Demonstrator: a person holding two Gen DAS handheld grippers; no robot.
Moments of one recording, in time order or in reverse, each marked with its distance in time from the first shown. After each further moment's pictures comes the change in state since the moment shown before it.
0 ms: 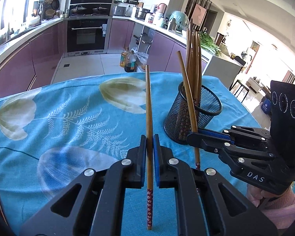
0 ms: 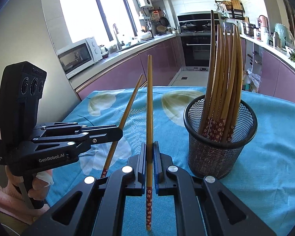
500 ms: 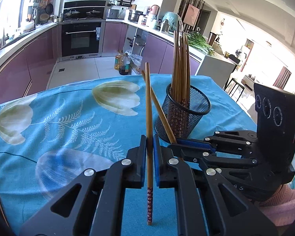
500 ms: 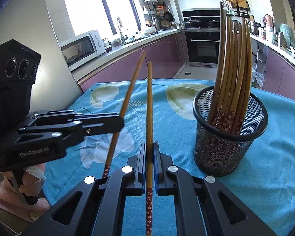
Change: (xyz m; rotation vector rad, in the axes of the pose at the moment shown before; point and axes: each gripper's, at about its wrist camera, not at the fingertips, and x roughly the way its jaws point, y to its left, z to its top) left arm -0.011 -0.013 0.000 0.039 -0.006 -0.031; right arm 0.005 0.006 -0.007 -0.036 0.028 0.026
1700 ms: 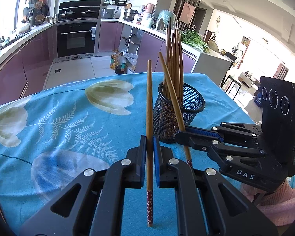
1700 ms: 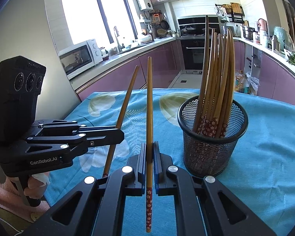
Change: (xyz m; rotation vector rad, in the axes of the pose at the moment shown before) left arm 0.006 -0.006 0.000 0.020 0.004 -0.021; right arm -0.018 -0.012 0.000 0.024 -0.057 -0.039
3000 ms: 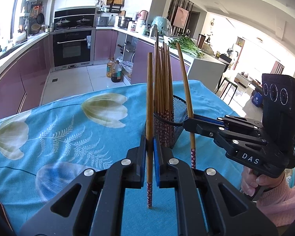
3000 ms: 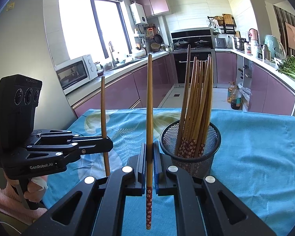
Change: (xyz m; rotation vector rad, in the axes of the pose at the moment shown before) left arm -0.020 -0.015 0.014 0.046 -0.050 -0.018; right arm -0.029 -0.016 0.012 0.012 -0.110 -0.038
